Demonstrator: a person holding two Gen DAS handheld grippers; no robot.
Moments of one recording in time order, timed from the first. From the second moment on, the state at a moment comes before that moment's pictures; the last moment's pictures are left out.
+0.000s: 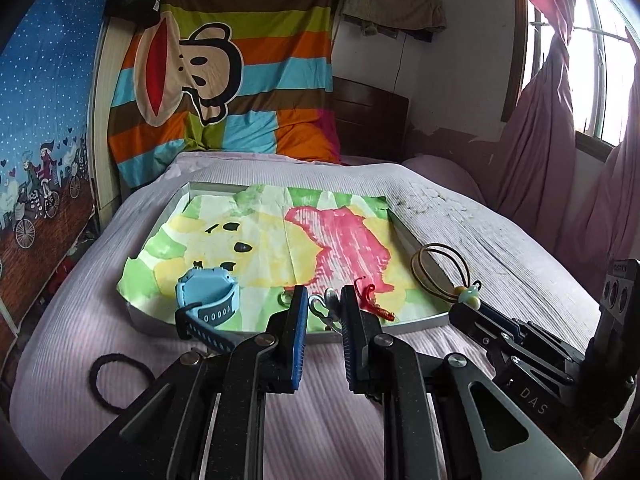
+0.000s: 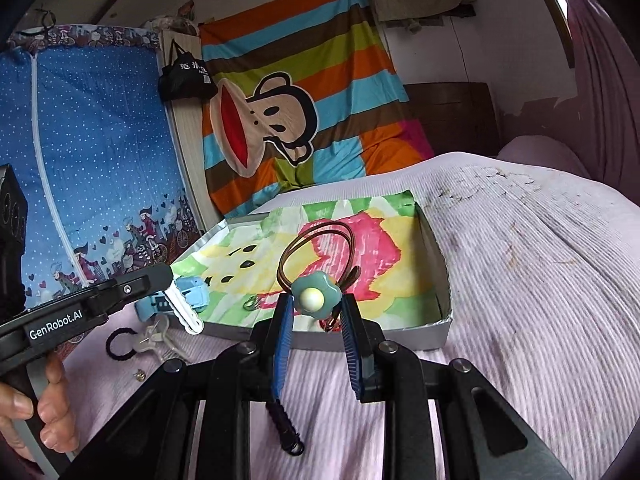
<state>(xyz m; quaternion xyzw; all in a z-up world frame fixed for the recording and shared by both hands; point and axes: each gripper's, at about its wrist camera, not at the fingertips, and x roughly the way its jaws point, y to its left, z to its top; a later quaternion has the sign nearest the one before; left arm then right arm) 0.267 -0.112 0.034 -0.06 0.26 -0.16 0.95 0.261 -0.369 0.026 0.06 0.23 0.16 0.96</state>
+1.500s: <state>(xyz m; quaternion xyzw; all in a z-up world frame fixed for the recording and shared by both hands) 0.352 -0.125 0.004 -0.06 0.34 -0.11 0.93 0.294 -0.367 0.009 0.04 0.27 0.12 0.95</state>
